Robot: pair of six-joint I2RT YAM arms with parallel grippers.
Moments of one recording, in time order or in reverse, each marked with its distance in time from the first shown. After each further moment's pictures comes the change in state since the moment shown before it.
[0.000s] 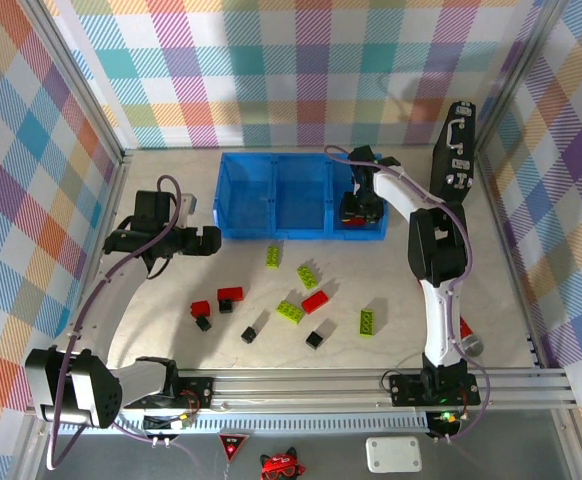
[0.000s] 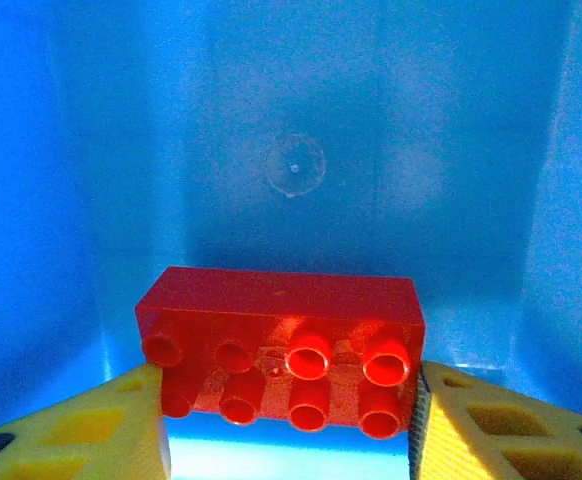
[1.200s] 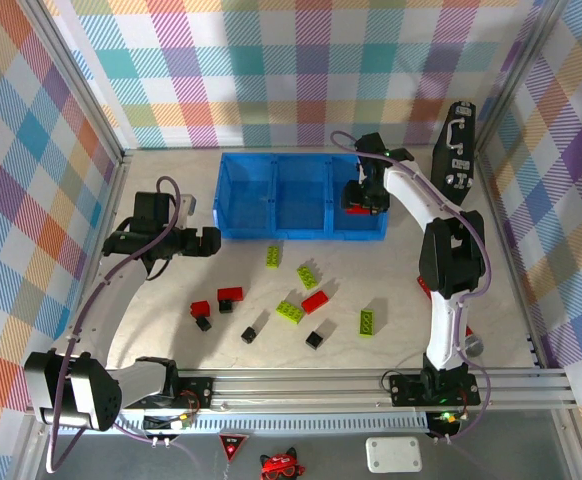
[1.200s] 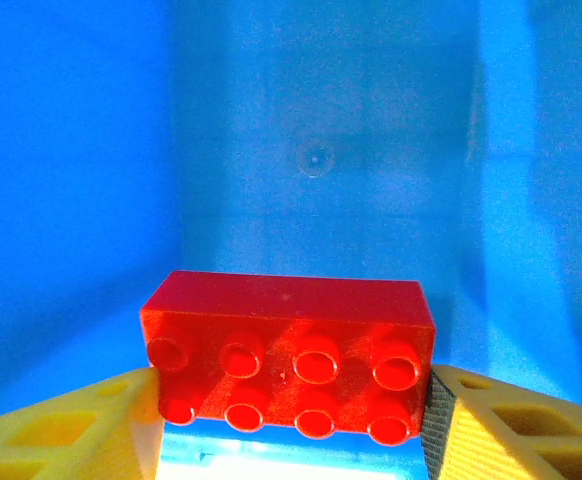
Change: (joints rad) left arm 0.000 -0.012 -0.007 0.001 0.001 0.000; right arm 0.000 -0.151 -0.014 -0.036 -0.003 0.000
